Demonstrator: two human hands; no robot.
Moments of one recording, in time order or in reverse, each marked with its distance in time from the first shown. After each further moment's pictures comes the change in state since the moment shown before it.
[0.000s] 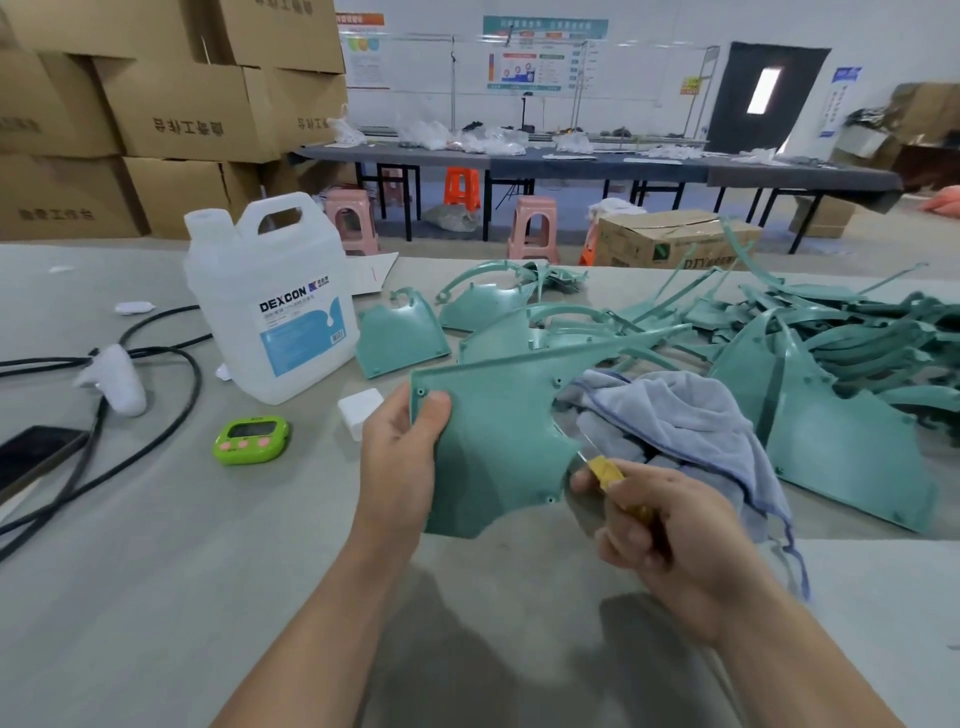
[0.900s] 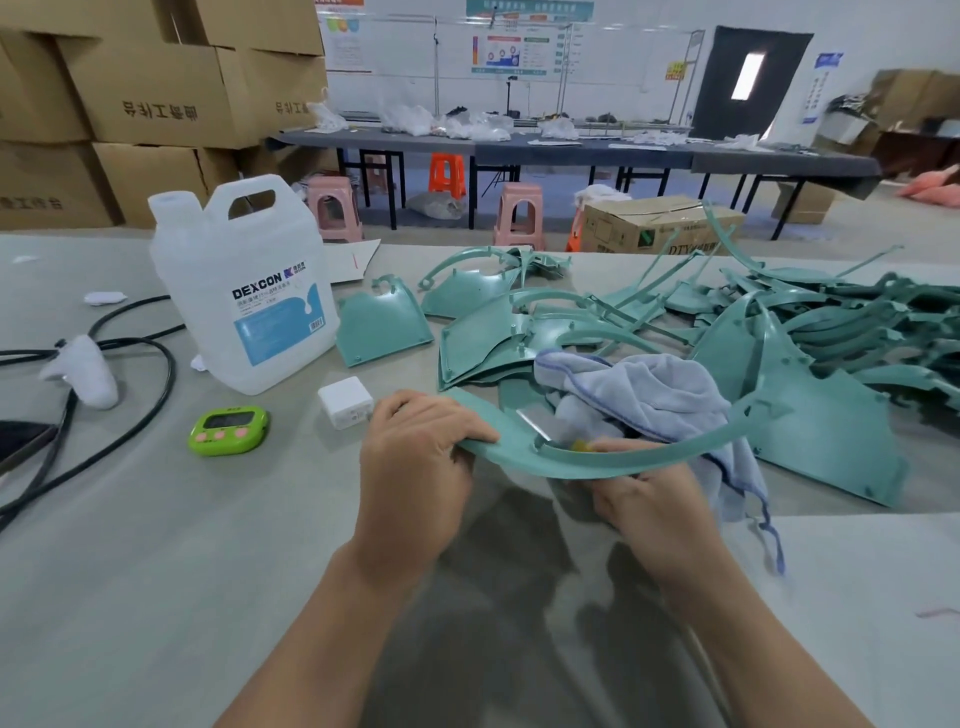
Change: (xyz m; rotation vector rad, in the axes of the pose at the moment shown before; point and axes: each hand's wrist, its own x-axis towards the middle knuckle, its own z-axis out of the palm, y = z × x) left_hand -0.016 -0.004 0.009 0.935 -0.064 0.672; right_hand 0.007 0.009 -0.003 -0.541 0.158 -0.409
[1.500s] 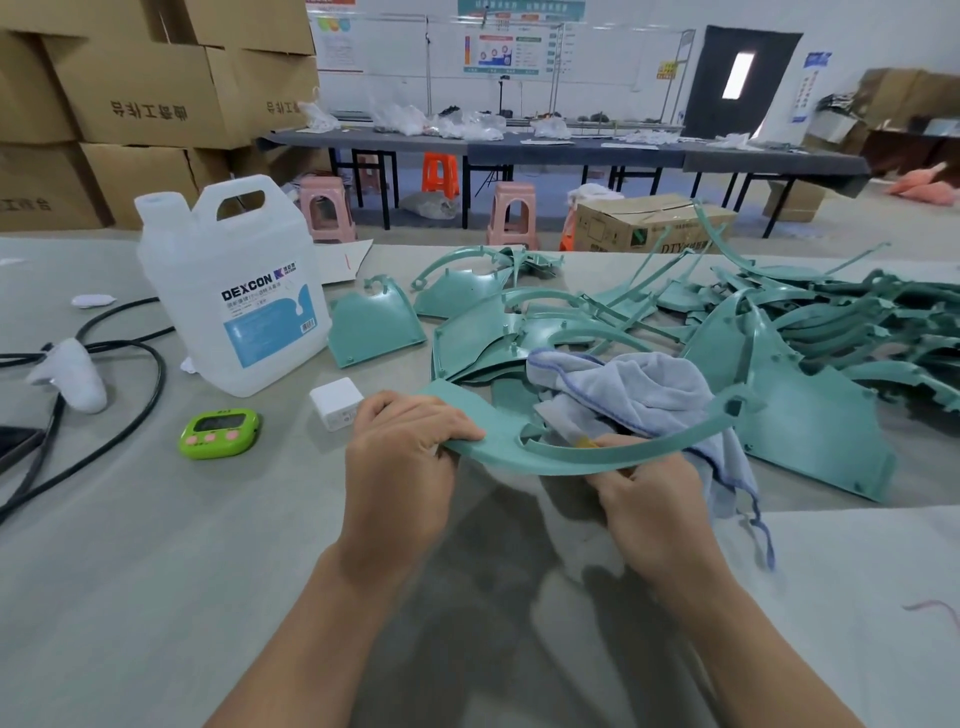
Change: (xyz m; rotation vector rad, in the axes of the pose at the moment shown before) left_hand -0.001 -0.002 0.000 -0.009 0.039 -0.049; right_hand 0.000 0.004 -0.002 -0.304 0.171 0.019
